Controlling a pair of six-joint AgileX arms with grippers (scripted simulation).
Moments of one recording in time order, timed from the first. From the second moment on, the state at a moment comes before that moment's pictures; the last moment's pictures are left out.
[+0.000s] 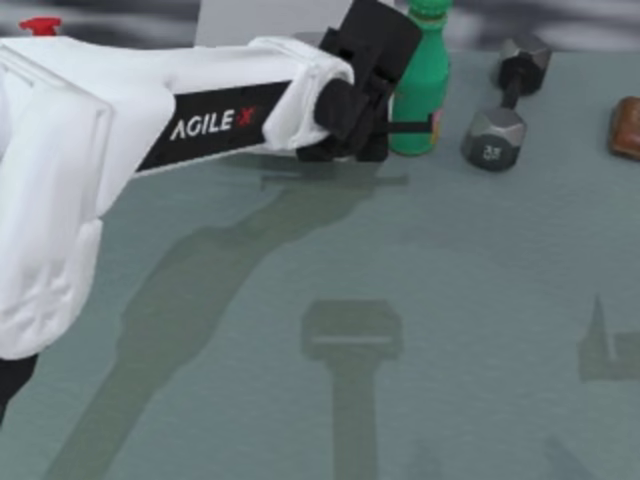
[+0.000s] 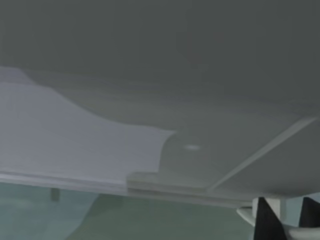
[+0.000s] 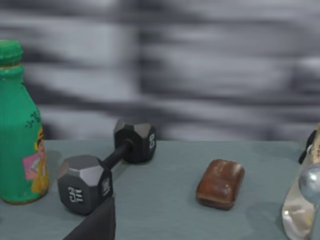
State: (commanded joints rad) left arm -0.65 2.25 1.73 -0.41 -0.36 -0.49; right arm 0.00 0.00 0.00 0.00 0.00 0.00
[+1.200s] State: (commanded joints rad) left arm -0.65 2.22 1.66 -0.37 -0.32 -0.44; right arm 0.00 0.00 0.00 0.00 0.00 0.00
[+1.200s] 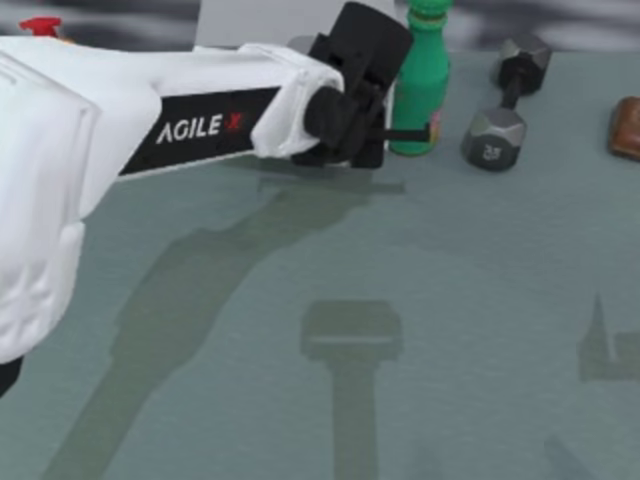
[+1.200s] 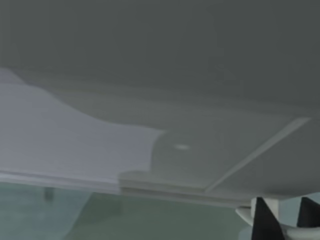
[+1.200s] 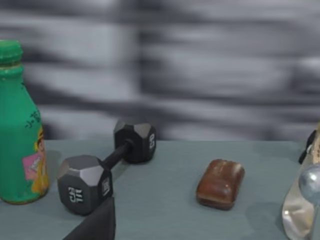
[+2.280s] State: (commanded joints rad) left arm -0.64 2.20 1.63 -0.35 -0.31 -0.42; right arm 0.00 0.00 0.00 0.00 0.00 0.00
